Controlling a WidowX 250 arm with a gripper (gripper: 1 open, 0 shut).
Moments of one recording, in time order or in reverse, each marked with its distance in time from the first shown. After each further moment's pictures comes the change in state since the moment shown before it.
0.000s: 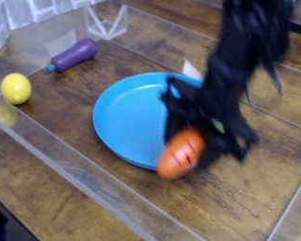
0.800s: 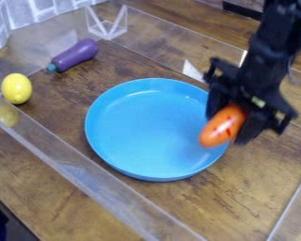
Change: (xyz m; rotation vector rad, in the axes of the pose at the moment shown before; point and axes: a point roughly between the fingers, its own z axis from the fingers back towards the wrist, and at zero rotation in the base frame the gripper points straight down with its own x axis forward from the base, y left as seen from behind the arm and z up) arm 0.057 0.016 0.027 -0.029 -0.086 -0.053
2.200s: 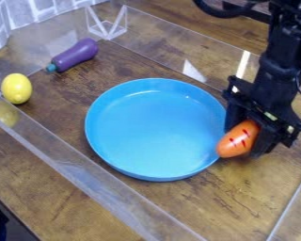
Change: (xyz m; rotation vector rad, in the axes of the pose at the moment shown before) arm 0.028 -0.022 -0.035 -0.110 0.002 -0.145
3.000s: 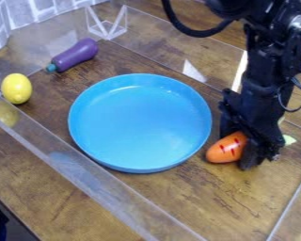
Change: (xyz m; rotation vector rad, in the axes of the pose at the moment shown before) arm -0.016 0.002 -0.023 -0.042 -0.040 -0.206
